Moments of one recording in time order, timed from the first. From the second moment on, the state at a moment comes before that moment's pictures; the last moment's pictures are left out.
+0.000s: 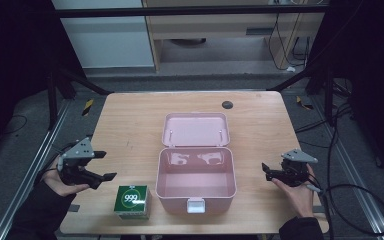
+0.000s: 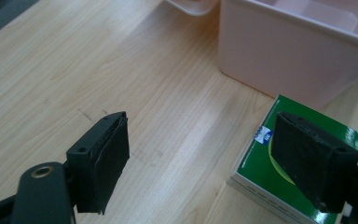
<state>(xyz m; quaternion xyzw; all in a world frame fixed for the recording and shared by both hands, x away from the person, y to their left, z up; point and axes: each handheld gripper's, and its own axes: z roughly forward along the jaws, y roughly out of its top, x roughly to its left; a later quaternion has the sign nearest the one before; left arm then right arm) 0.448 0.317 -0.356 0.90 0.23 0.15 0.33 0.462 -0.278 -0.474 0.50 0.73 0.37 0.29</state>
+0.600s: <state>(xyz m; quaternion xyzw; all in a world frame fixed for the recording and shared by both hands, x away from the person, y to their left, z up) 0.442 0.292 -0.359 0.94 0.15 0.10 0.28 0.462 -0.278 -0.474 0.49 0.74 0.37 0.28</state>
